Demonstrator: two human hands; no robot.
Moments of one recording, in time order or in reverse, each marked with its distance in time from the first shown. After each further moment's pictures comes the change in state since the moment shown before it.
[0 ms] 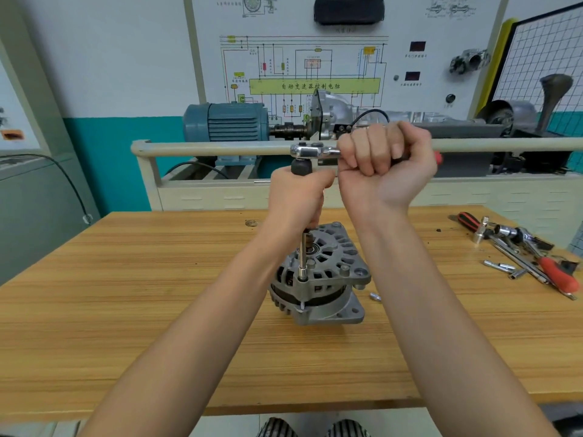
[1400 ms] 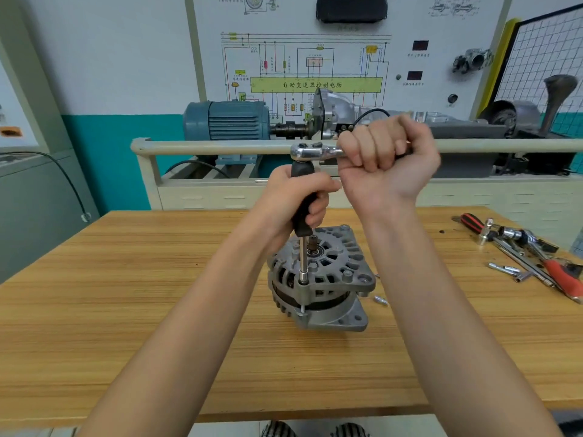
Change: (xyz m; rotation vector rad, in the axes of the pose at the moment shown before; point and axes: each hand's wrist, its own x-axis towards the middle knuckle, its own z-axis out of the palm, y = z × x) left_hand 0.007 -0.001 -0.028 -0.094 -0.387 0.036; right_hand 0.007 0.001 -0.003 0.042 -0.039 0.108
